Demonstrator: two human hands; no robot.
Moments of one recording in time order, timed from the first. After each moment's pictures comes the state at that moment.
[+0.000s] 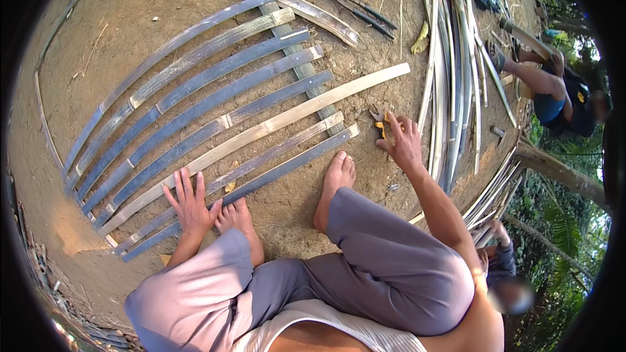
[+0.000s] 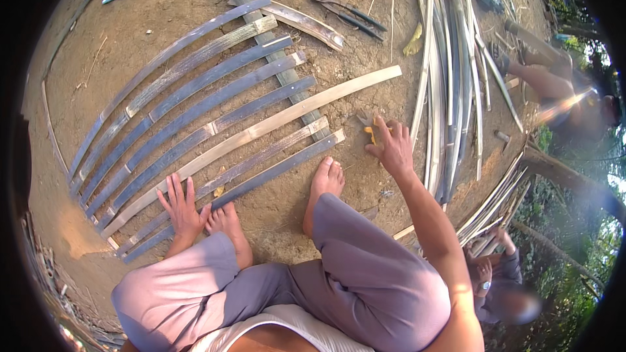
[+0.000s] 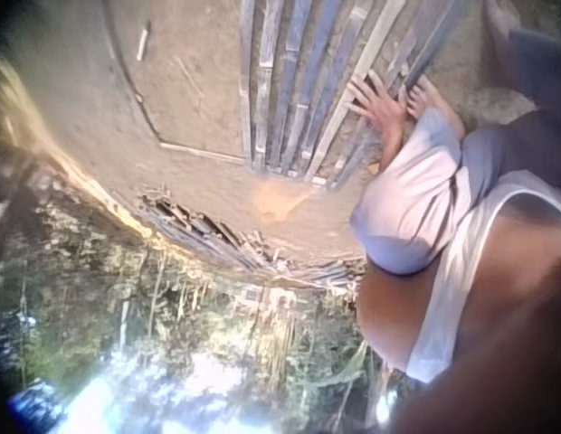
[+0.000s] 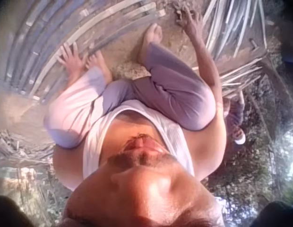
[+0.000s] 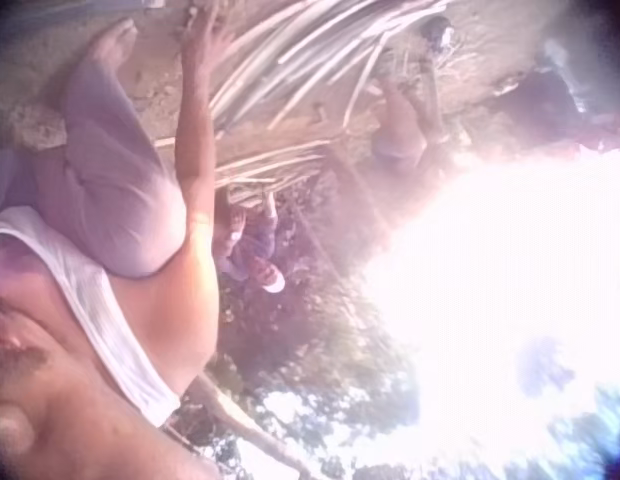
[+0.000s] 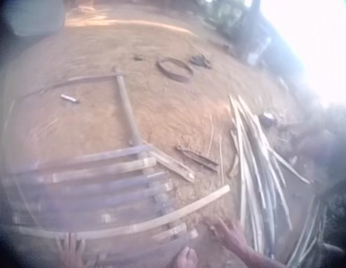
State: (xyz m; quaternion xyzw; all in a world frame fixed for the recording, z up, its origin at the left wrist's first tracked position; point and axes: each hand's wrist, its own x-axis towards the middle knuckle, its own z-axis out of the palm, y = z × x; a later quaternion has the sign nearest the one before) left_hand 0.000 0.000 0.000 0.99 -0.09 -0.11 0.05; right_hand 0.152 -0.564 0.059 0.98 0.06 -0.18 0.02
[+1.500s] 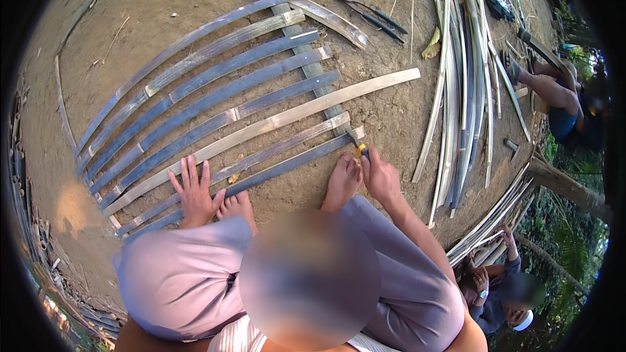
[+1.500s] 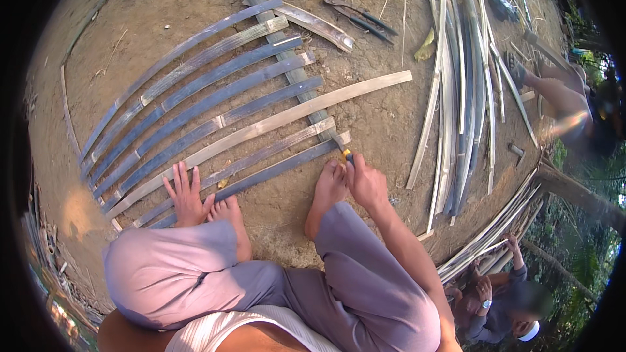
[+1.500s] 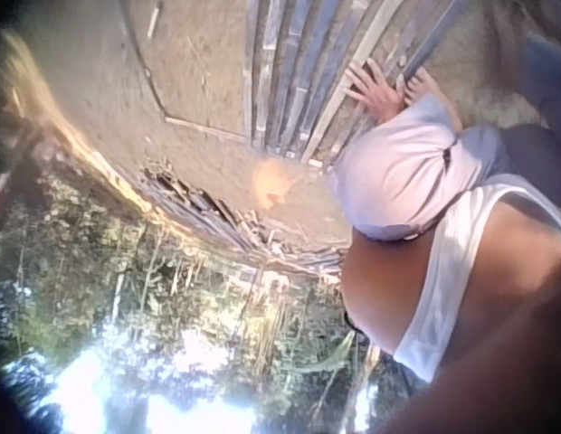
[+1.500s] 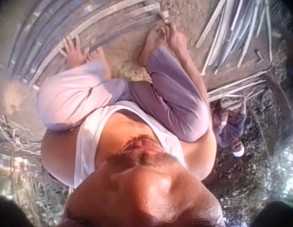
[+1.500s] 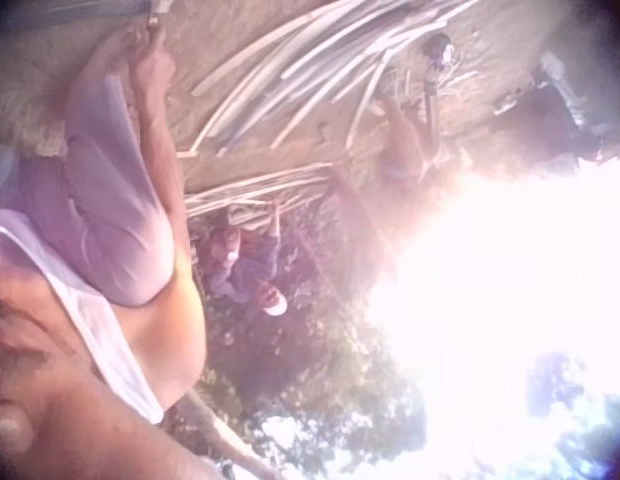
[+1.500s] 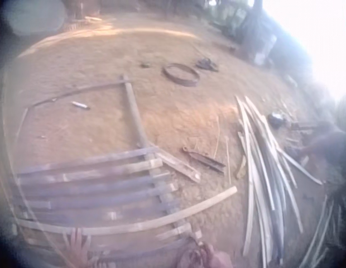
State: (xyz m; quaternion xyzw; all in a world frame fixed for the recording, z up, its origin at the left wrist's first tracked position) left_hand 0.012 -0.016 0.006 0.99 -0.06 -0.13 0.06; right_hand 0.102 -0.481 0.077 0.95 -0.01 -0.27 -0.12
